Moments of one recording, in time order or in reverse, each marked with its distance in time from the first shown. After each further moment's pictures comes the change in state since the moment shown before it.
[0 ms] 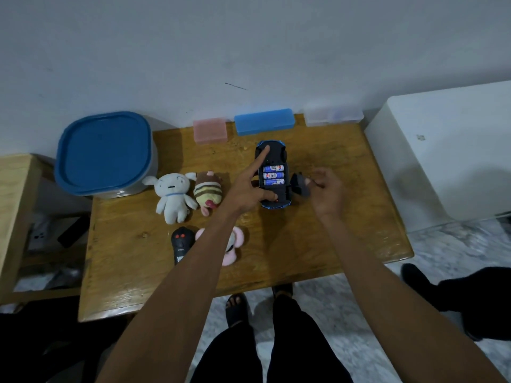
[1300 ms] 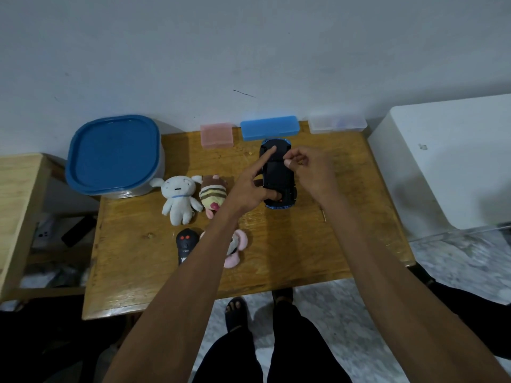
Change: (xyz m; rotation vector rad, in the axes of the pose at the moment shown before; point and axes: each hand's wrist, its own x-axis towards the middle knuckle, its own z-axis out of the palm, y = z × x) left_hand -0.003 0.016 -0.009 0.015 0.015 0.091; right_hand 0.007 -0.089 0.001 -0.122 -0.264 -0.352
